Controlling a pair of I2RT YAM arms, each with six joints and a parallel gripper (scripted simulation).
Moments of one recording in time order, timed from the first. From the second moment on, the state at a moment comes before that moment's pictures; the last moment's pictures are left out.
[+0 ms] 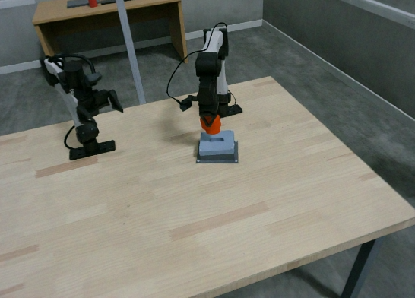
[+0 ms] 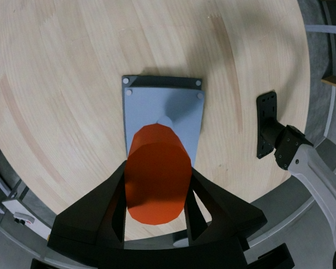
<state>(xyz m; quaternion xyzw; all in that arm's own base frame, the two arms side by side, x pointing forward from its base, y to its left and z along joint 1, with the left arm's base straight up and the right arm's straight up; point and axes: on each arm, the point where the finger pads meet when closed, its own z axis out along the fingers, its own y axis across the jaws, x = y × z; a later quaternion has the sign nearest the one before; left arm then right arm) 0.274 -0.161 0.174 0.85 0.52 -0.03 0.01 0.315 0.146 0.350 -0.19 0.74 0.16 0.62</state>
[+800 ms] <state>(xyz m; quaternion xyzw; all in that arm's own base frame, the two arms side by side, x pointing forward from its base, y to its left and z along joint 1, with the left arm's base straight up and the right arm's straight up) 0.276 -0.149 0.139 0.83 0.55 -0.07 -0.01 0.111 0.268 0.308 -0.43 0.67 0.38 0.47</state>
